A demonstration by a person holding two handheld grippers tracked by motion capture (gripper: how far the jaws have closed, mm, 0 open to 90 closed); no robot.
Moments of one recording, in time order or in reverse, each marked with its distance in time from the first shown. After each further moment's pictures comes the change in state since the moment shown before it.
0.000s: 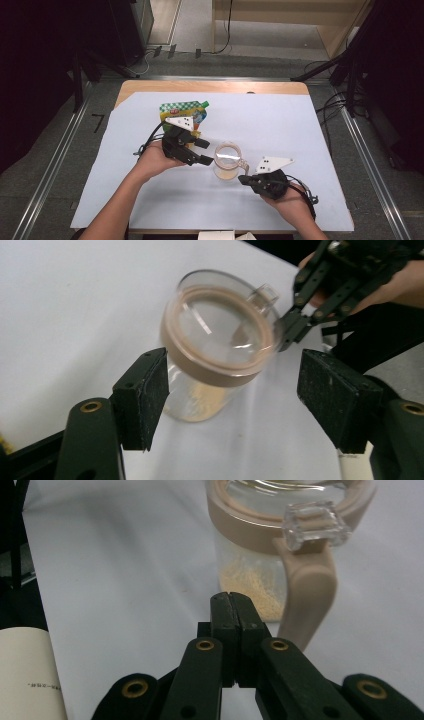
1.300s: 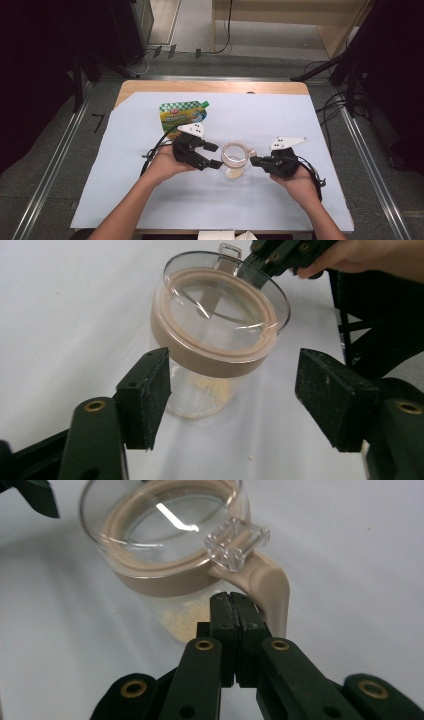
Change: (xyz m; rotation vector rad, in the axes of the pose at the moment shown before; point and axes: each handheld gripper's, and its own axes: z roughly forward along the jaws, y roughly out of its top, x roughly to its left) left arm -0.009 0.000 0.030 -0.013 0.047 0.057; right arm -0.062 0.006 -0.011 -0.033 -0.024 0.126
